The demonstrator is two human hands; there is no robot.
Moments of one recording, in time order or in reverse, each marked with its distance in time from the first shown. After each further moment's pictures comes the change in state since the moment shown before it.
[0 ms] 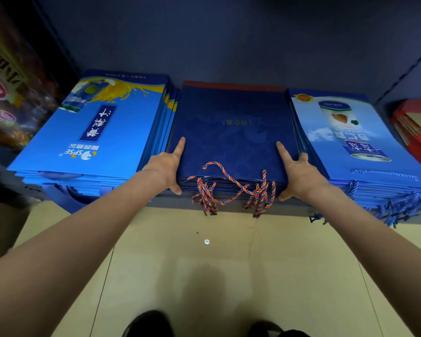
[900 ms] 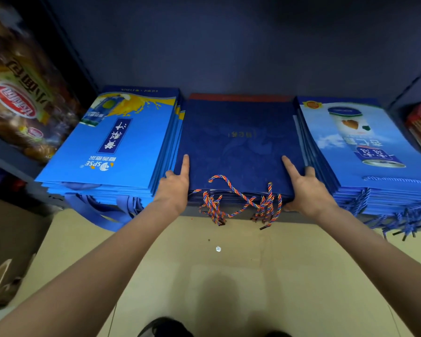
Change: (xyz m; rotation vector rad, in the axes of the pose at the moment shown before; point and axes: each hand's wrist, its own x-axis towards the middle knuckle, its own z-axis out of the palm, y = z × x) left_hand -0.011 0.003 0.035 -0.061 0.169 -0.191; right_hand -0.010 -0.001 0.018 0.111 0.072 -0.039
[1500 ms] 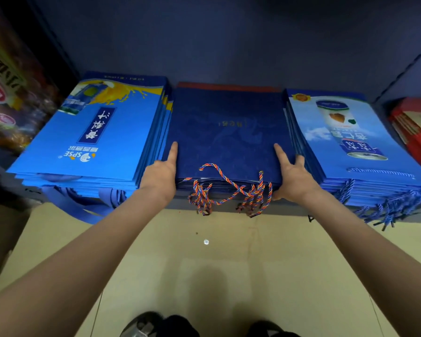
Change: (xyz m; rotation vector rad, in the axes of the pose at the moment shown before) left_hand 0.007 0.002 -0.006 0.021 0.065 0.009; right_hand 0.013 0.003 -0.003 0.104 -0.032 0.048
